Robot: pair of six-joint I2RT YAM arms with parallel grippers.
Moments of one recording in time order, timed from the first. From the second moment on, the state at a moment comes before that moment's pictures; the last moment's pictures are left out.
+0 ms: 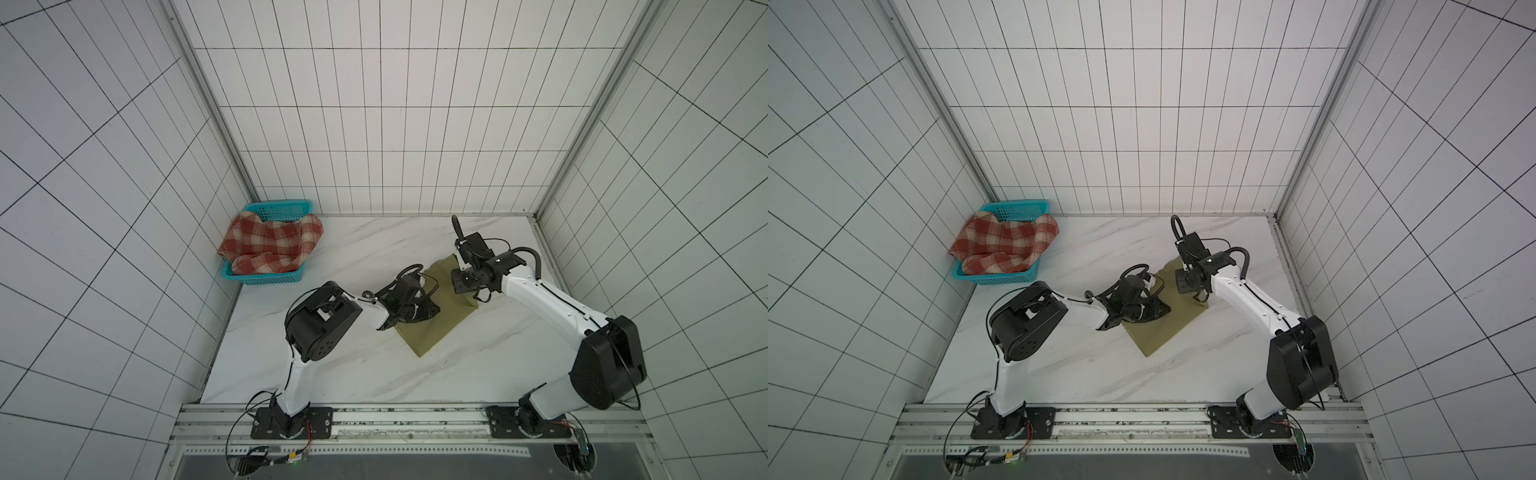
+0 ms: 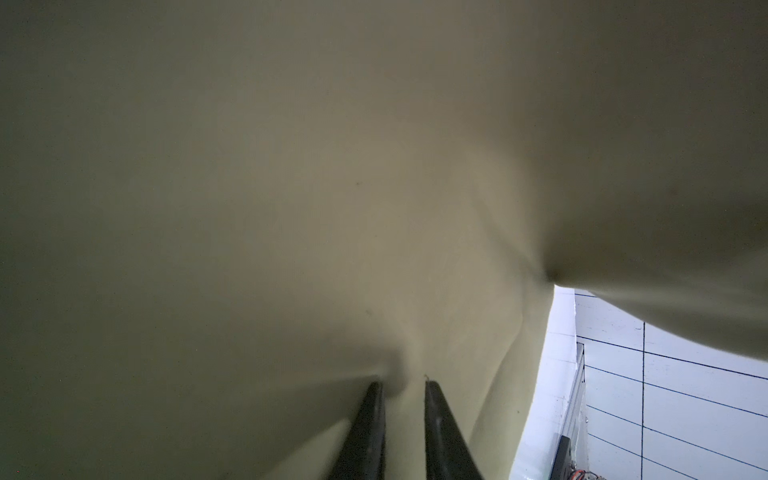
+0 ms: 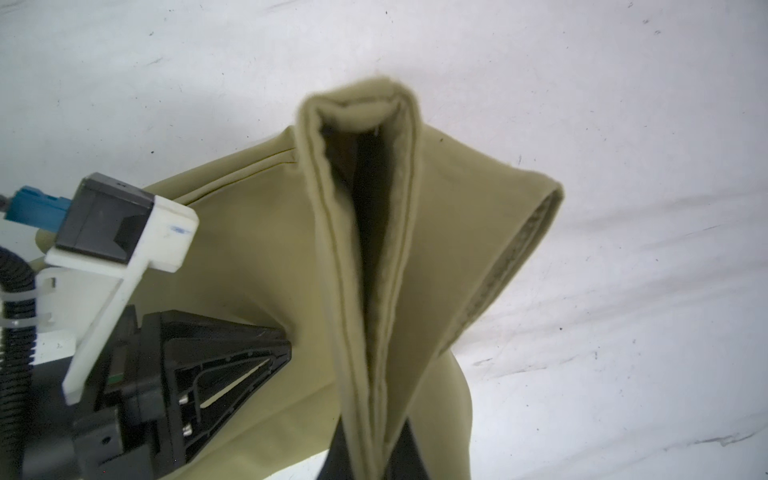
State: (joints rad) left arm -0.80 2.05 1.03 0.32 0.37 -0.92; right arm 0.49 1.52 1.23 -0.79 0.17 0.21
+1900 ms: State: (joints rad) left arm -0.78 1.86 0.74 0.39 0.37 -0.89; right arm 0.60 1.51 1.23 -0.73 0.14 0.32
